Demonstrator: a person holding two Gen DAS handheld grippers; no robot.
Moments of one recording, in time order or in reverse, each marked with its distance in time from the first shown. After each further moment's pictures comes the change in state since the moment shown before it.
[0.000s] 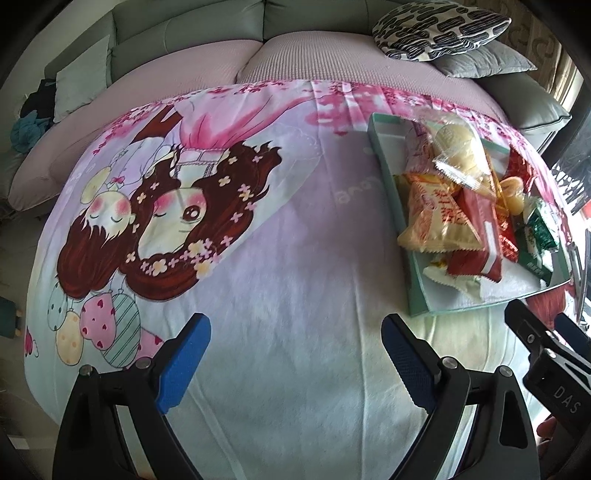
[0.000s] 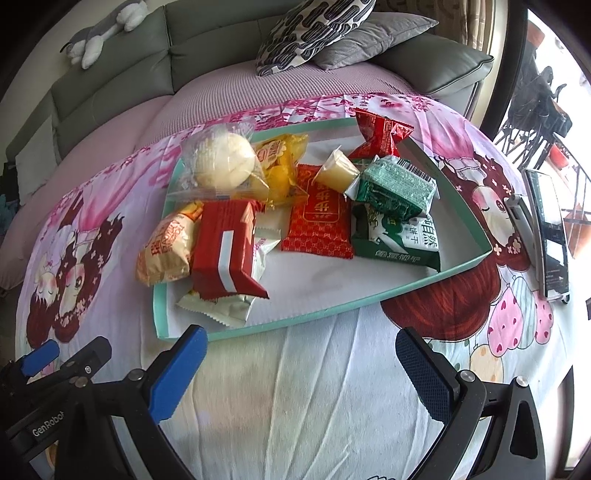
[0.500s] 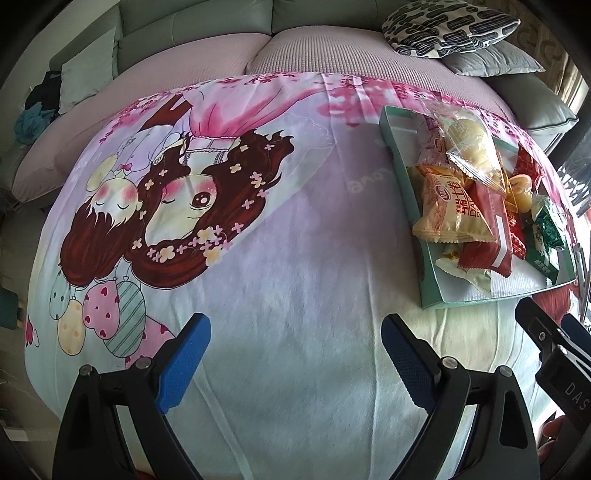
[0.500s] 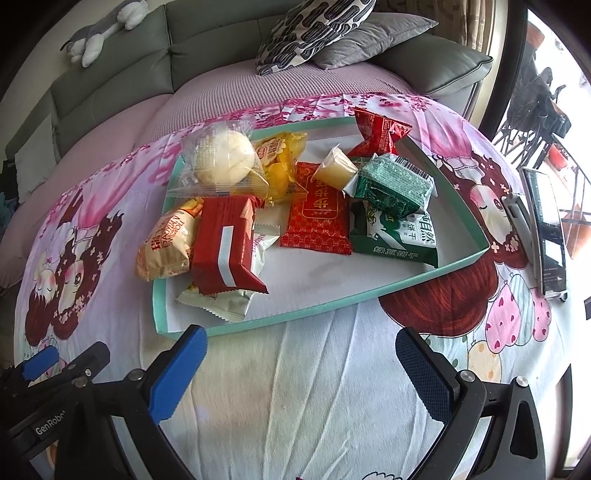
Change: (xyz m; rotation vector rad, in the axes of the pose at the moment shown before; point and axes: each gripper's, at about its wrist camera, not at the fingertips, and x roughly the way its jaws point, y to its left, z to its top) left arm 0.002 0.008 -0.005 -0.024 0.015 0.006; right arm -0.002 0.000 -0.002 -0.003 0.002 -0.005
